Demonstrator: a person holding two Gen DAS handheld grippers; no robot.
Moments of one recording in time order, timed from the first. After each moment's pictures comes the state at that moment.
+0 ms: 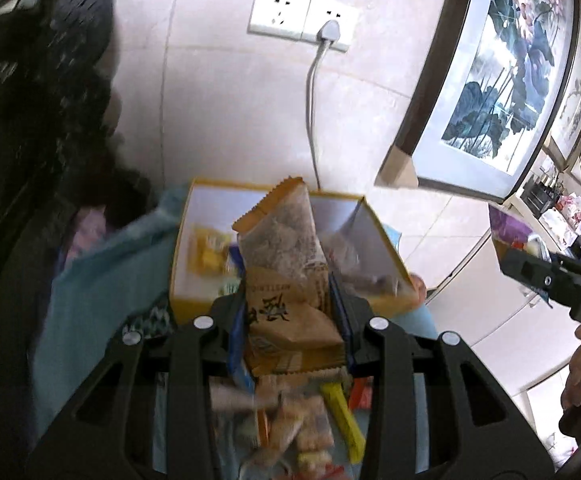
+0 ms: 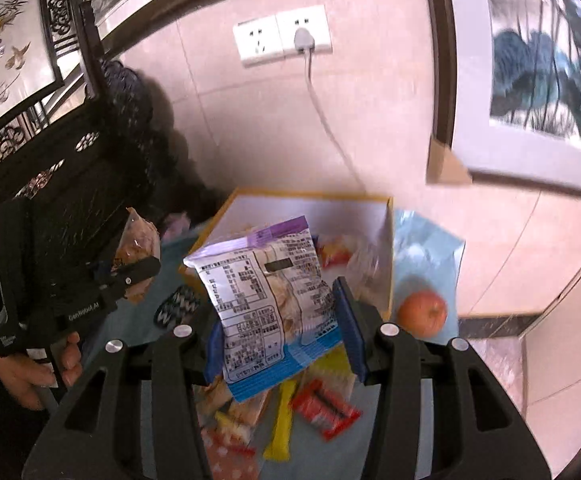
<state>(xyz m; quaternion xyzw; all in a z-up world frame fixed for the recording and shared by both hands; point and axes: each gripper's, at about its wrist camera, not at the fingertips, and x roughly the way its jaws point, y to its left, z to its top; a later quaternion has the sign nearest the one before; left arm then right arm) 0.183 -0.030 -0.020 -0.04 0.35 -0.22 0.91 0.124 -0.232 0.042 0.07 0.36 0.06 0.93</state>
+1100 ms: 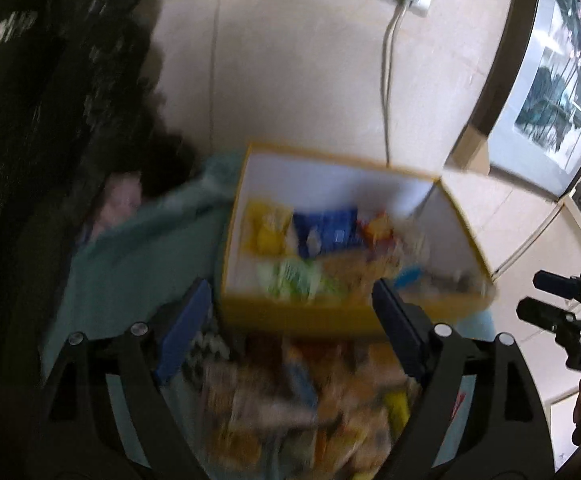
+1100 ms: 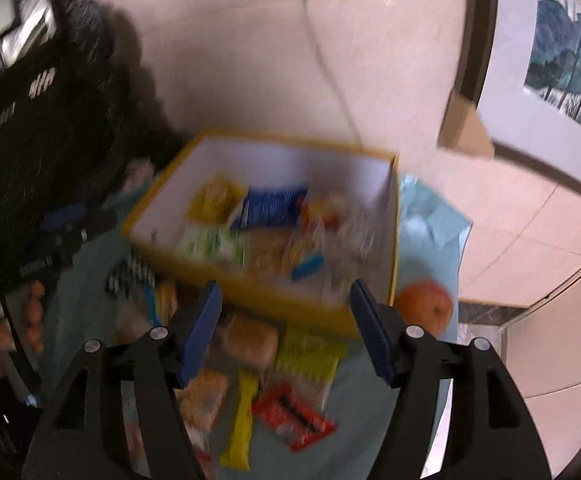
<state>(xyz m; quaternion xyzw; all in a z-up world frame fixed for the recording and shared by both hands) 0.218 -0.001 -0.097 -0.03 0.41 -0.14 0.90 0.161 -0.220 -0.048 0.01 0.47 0.06 0.88</state>
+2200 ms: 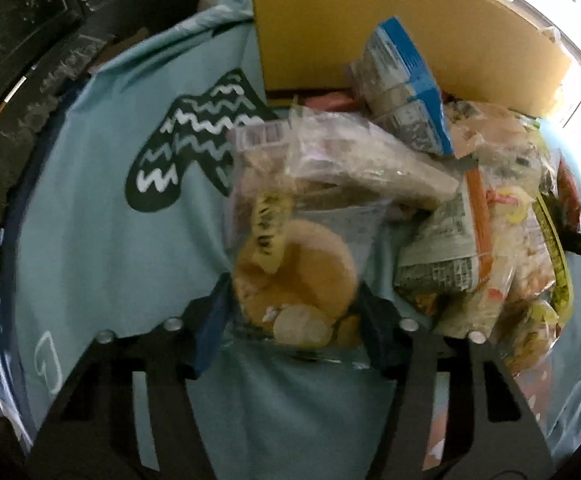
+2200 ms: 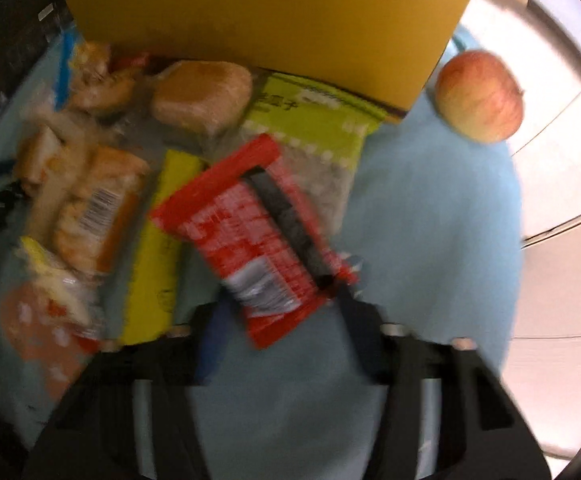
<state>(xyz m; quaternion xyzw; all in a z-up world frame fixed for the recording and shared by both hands) 0.152 0.029 -0.251 0.10 0.52 -0.12 0.84 0.109 -0.207 -0.214 -0.02 0.60 0.05 0.80</state>
